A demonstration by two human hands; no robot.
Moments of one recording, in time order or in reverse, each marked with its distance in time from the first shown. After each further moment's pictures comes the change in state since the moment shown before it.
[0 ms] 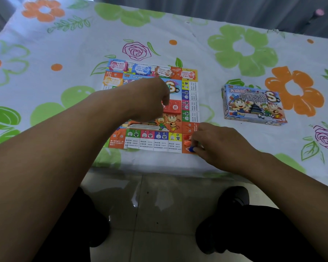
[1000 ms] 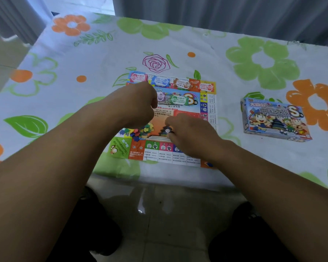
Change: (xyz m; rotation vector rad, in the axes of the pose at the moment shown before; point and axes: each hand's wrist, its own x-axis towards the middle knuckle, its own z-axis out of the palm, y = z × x) left_hand -0.018 -0.045 -0.024 -0.013 0.105 -0.200; right_hand 0.097 -0.054 -0.003 0.136 0.139 -0.024
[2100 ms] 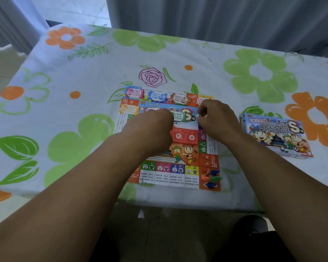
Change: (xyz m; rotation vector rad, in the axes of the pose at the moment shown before) left_hand 0.026 0.024 0.022 0.039 -0.023 0.027; right_hand 0.049 0.095 -0.017 0.235 0.246 0.360
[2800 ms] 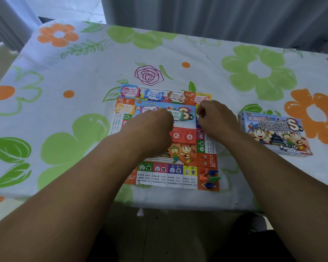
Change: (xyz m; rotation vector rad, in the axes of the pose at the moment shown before) left_hand 0.006 0.002 0.002 -0.045 -0.066 0.010; right_hand 0.003 0.007 0.004 -0.073 -0.050 0.039
